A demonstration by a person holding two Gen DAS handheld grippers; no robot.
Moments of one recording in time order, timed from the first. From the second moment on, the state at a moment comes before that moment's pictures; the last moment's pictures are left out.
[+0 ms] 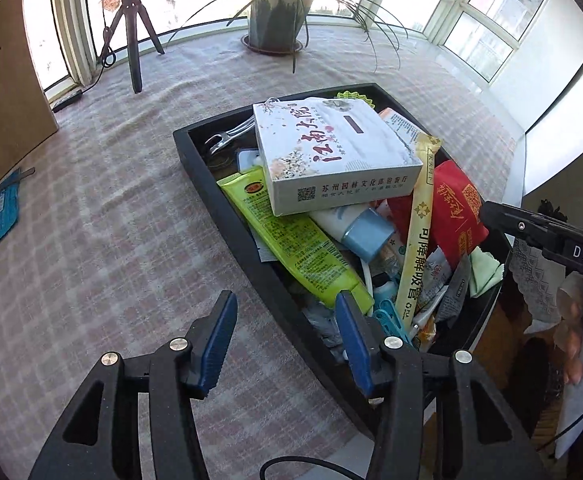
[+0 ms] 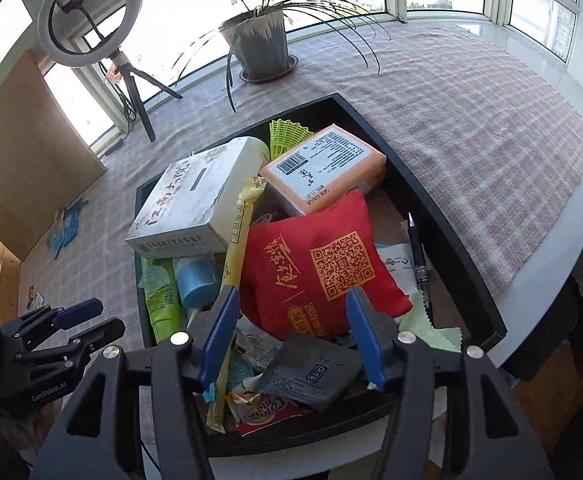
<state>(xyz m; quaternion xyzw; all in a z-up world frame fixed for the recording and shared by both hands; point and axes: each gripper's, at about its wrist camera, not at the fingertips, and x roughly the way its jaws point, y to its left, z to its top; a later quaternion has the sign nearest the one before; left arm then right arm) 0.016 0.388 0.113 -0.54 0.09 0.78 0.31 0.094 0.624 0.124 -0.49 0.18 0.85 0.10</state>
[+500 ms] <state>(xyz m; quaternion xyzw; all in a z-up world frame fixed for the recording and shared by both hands) -0.061 0.157 0.126 -0.54 -0.01 0.83 0.10 -0.044 0.431 0.137 -0.52 0.08 0.84 -0.12</state>
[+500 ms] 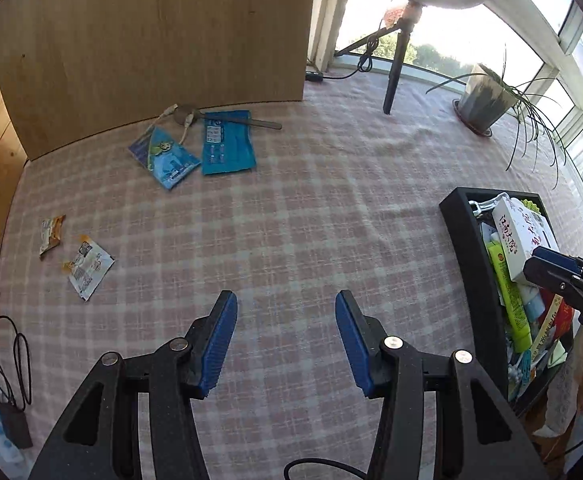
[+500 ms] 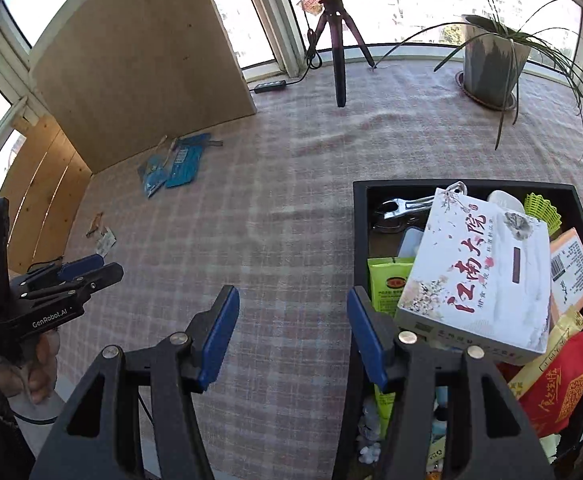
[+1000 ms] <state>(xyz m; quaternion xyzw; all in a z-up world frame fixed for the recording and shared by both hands) -0.138 -0.058 0.096 -0.57 -0.07 0.82 -0.04 -0.120 0.184 0.138 -0.54 -0.08 0.80 -0.26</state>
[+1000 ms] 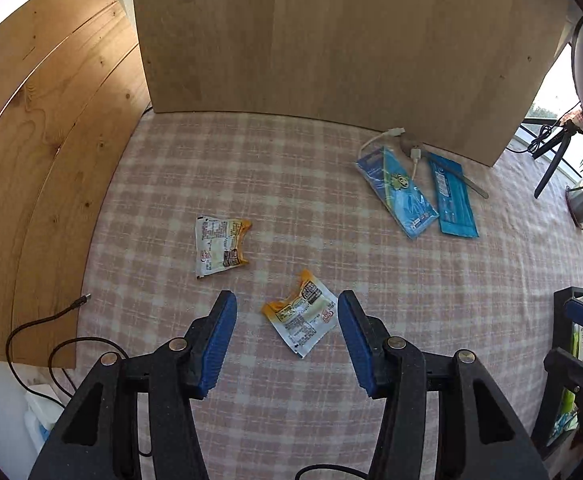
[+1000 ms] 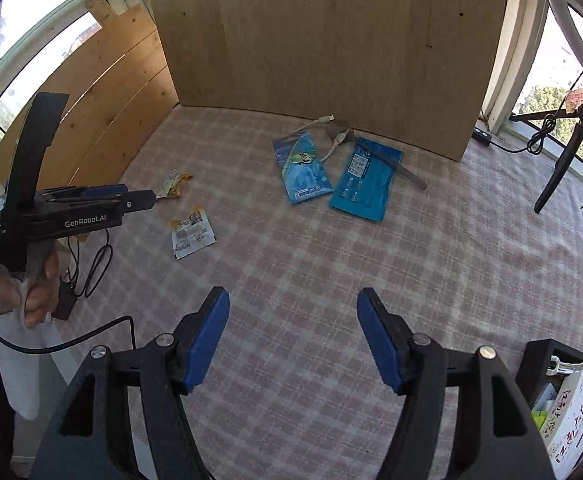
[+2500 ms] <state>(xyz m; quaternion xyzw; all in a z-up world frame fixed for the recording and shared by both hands) -0.167 -0.116 0.003 -0.58 -0.09 0.80 -0.09 -0.165 -0.011 0.015 -0.56 -0.25 0.72 -0.32</state>
